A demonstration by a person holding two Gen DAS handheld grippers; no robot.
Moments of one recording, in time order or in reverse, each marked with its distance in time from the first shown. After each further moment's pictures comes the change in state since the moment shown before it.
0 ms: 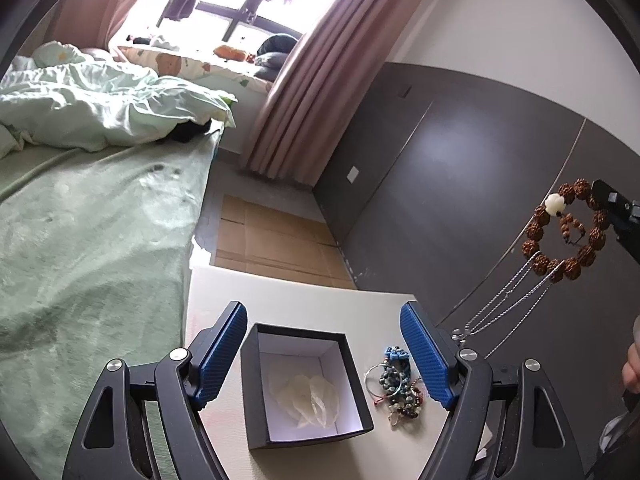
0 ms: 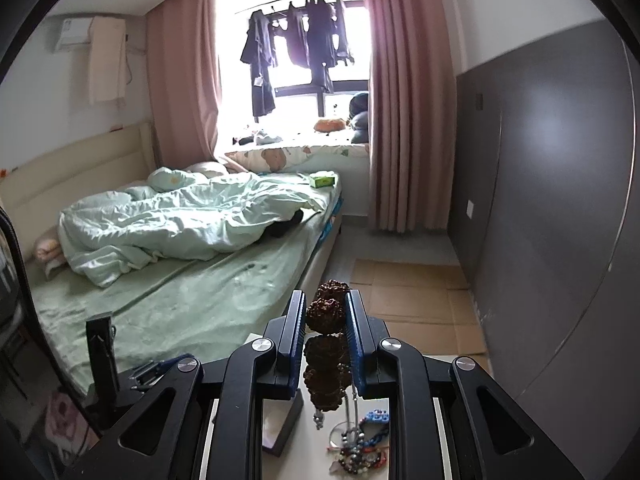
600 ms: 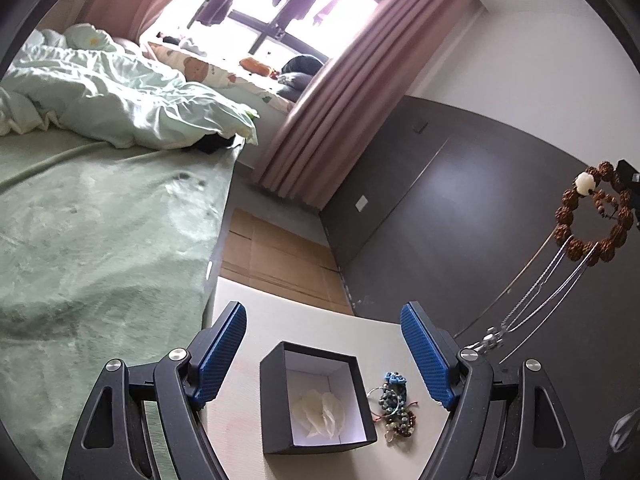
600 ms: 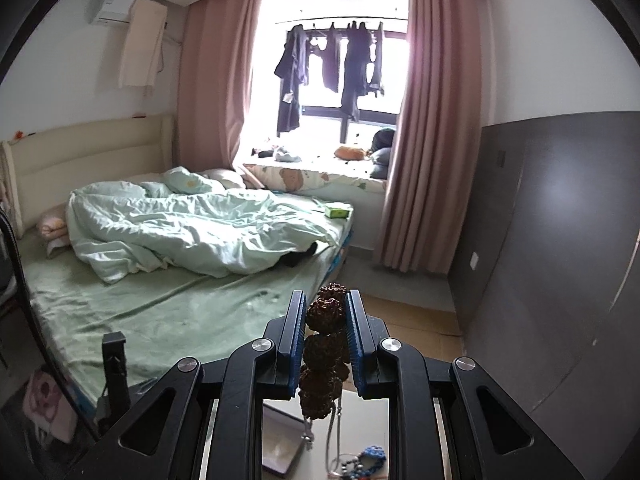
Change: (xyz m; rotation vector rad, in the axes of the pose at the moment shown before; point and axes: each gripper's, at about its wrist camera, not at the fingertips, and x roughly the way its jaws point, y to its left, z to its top) left arm -0.028 0.032 0.010 -0.115 -0.085 -0.006; right arm -0.023 0.068 0.054 -0.154 -0.069 0.005
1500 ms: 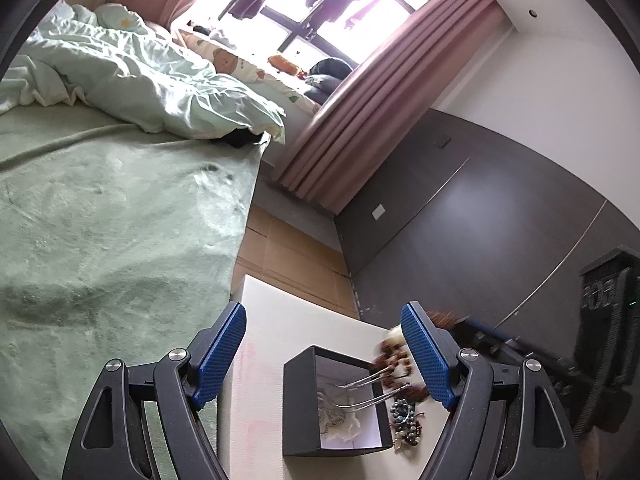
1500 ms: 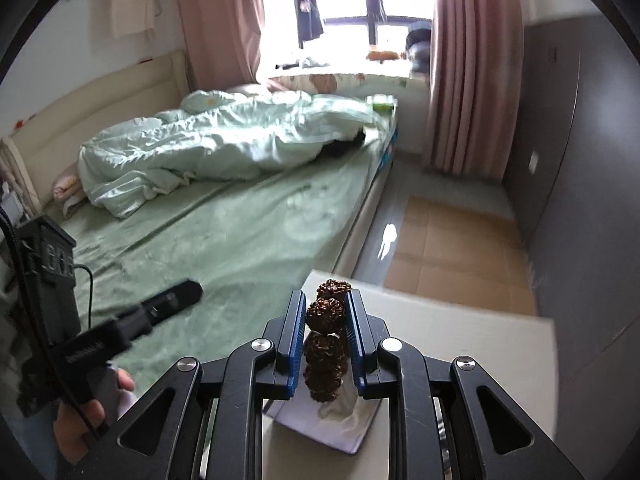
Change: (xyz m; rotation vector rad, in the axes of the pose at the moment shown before) left arm -0.004 0.030 0.004 -0.095 -0.007 0.038; right arm 0.147 0.040 -0.122 0.112 0.345 0.167
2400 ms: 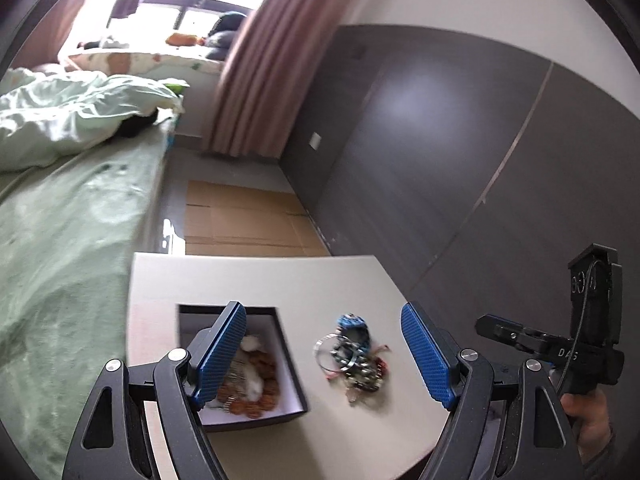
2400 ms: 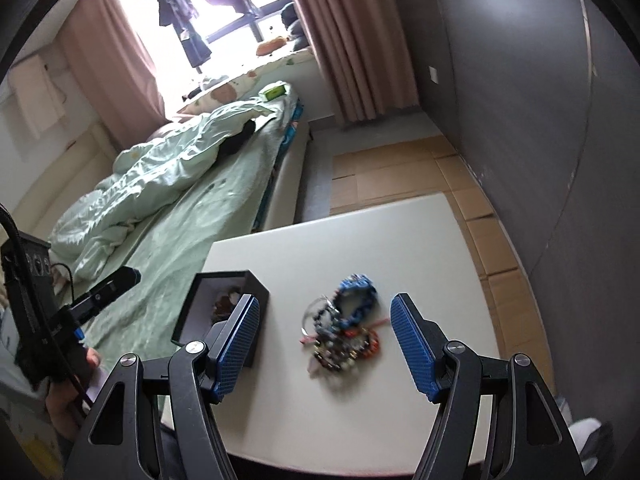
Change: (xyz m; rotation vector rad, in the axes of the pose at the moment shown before) left arm 0.052 -0.129 -0.056 0.350 0.244 -0.093; right arm -0.086 -0.164 -0.117 0.408 -0.004 -0.065
